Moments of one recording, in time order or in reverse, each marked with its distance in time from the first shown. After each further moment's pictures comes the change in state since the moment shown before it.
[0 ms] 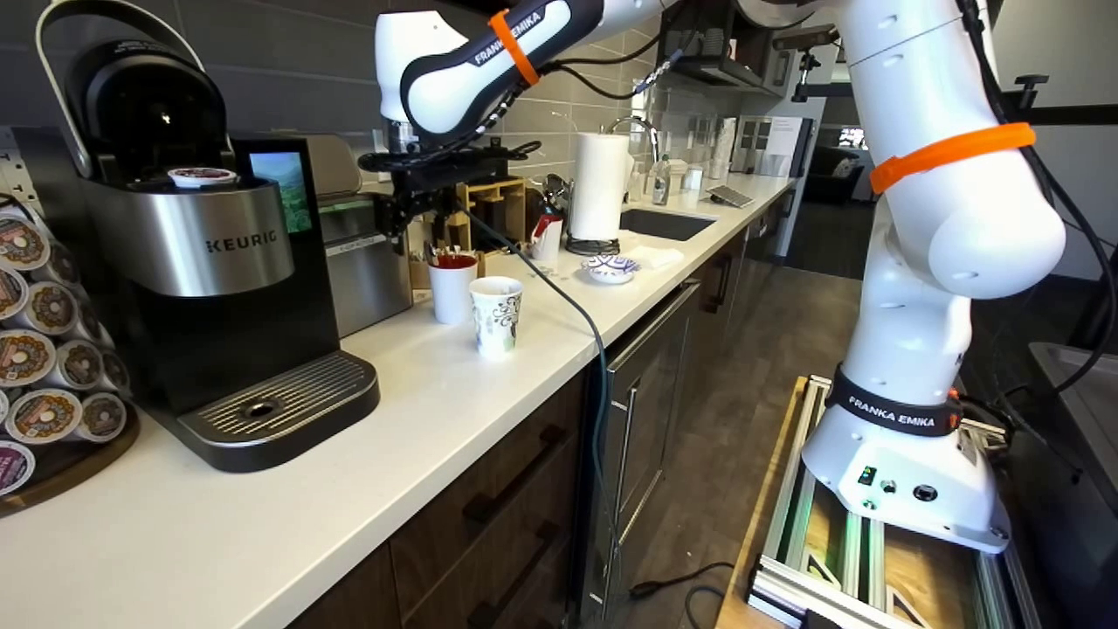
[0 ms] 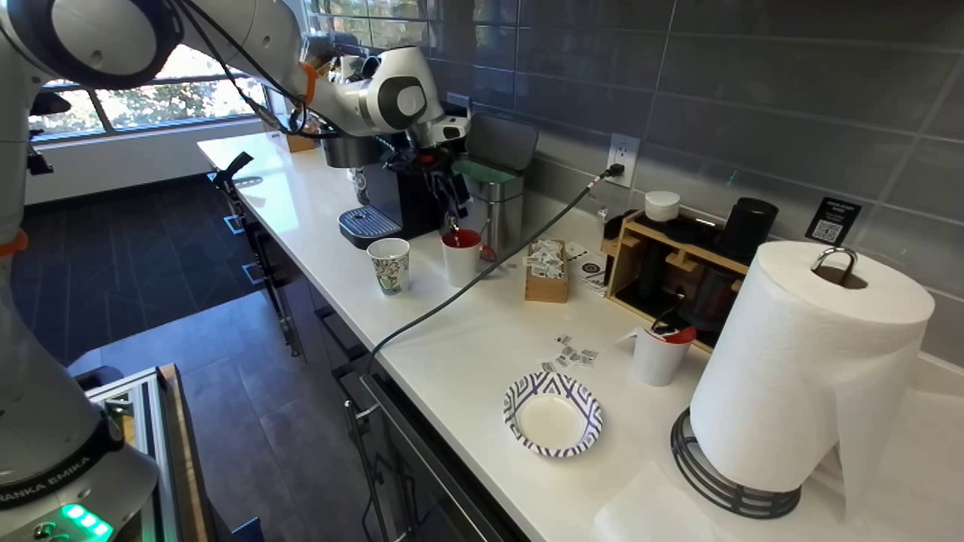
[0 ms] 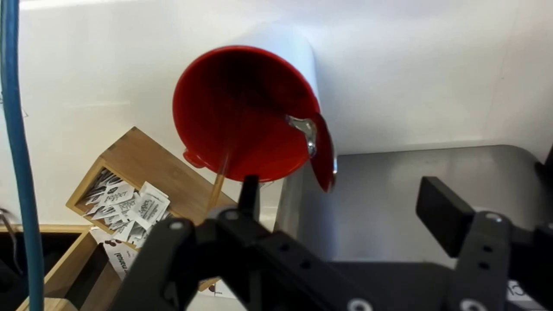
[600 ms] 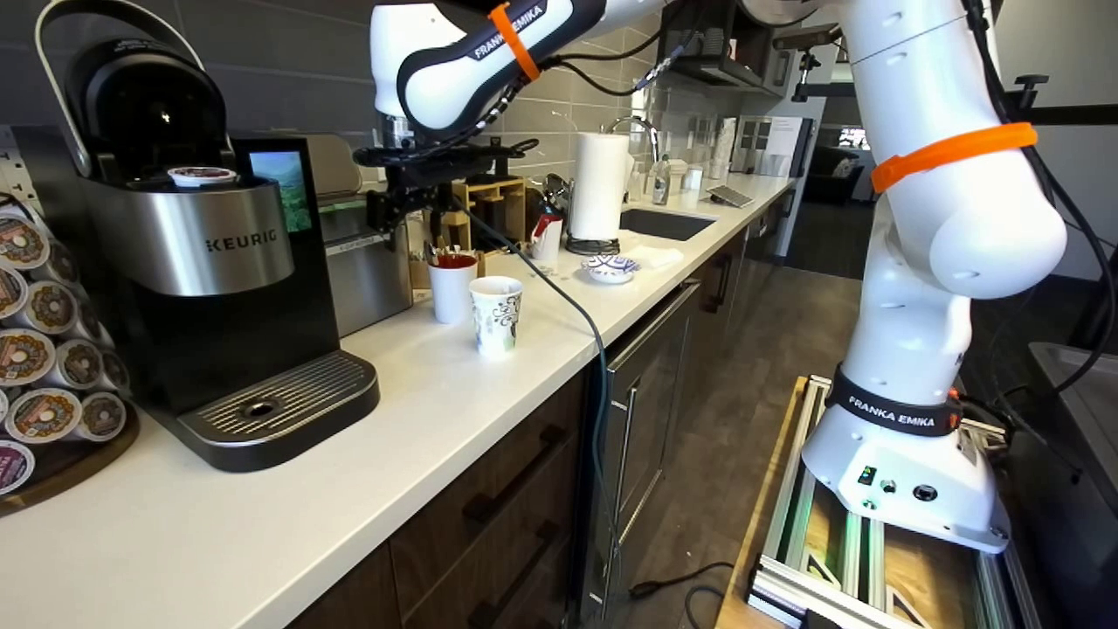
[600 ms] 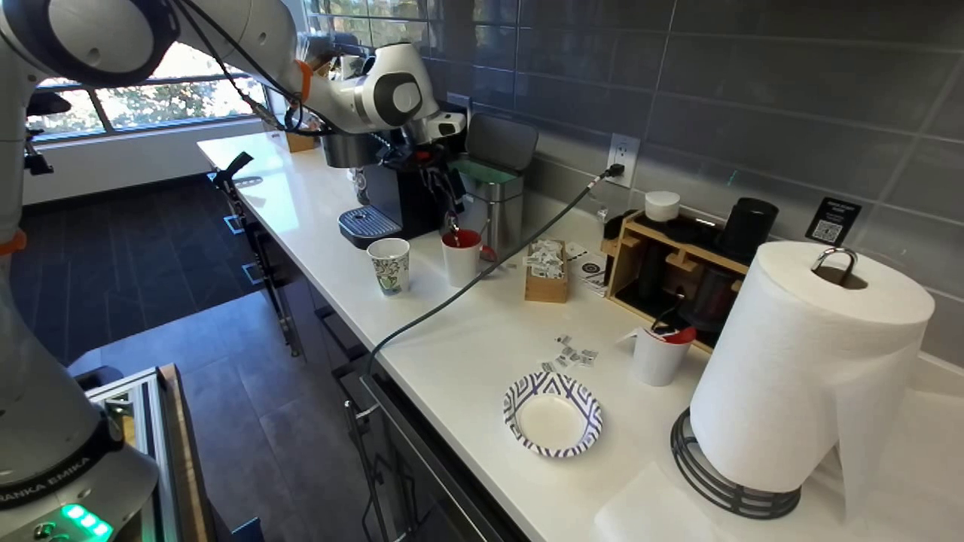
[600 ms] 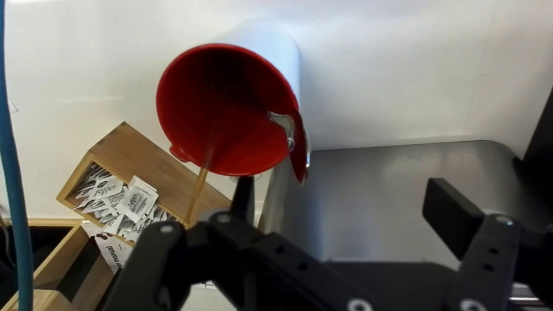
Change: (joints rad) arm 0.006 -0.010 0.012 -0.004 -0.006 0.007 0.015
